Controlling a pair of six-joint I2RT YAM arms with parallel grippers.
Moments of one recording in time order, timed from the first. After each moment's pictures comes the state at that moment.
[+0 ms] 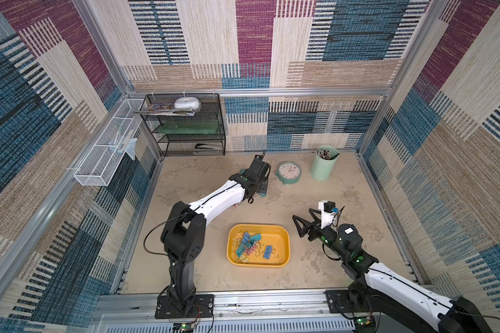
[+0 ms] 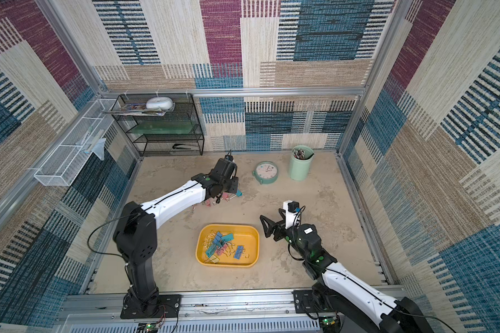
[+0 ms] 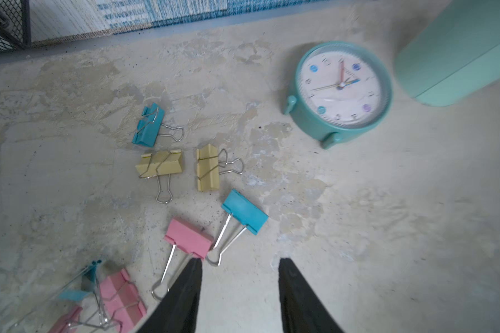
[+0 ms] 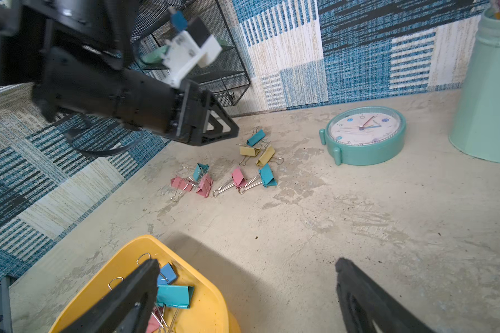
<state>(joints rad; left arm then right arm) -0.62 2.00 1.65 -0.51 -0.27 -0.28 0.58 0.81 0.18 0.50 -0.03 0.36</state>
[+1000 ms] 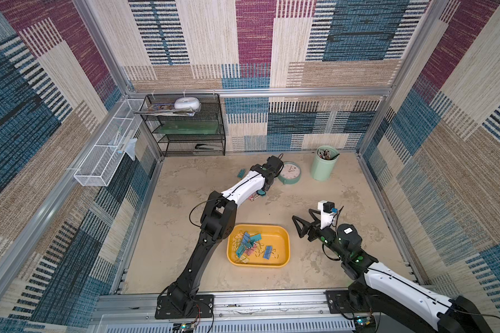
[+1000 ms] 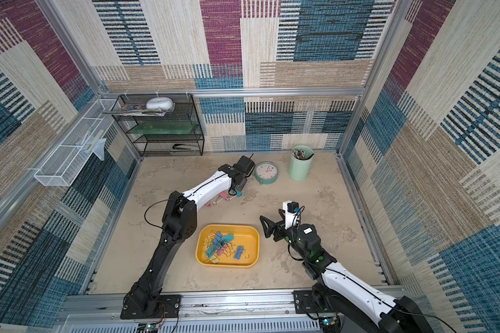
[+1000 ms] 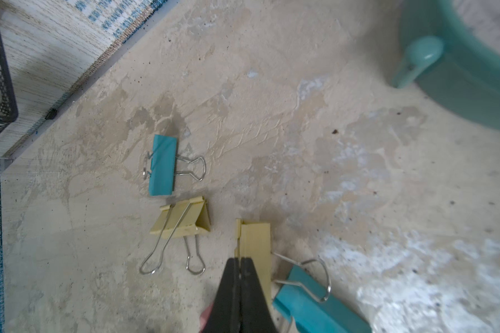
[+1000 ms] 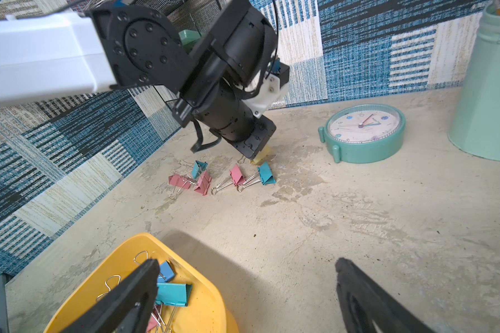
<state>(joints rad) -0.62 2.45 2.21 -0.85 -0.50 -0.09 0.58 0.82 0.18 0.50 -0.03 0.36</state>
